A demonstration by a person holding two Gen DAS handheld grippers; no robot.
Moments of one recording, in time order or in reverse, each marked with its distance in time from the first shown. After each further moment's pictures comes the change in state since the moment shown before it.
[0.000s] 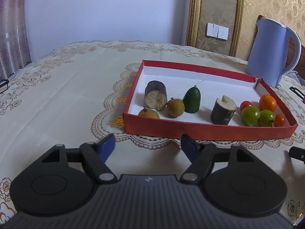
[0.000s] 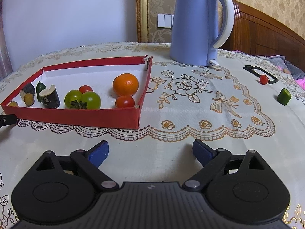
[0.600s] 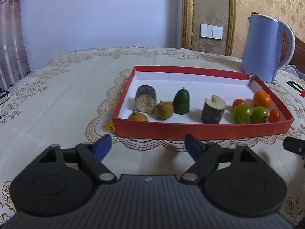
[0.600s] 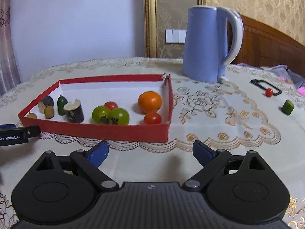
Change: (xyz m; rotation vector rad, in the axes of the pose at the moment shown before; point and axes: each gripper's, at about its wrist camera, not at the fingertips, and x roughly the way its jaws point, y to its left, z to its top) left arm -0.008 -0.019 -0.001 0.061 -0.032 0.011; right arm -0.022 0.033 0.005 0.008 -0.079 0.040
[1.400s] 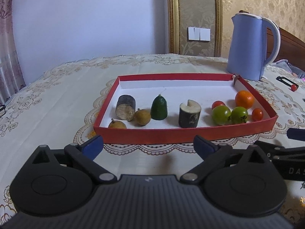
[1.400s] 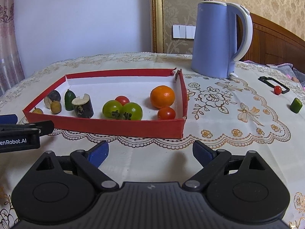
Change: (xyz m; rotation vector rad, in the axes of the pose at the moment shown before) left arm -0.016 -0.027 0.004 0.068 -0.037 -0.020; right arm 0.006 0.015 -0.003 -0.016 0.020 0.024
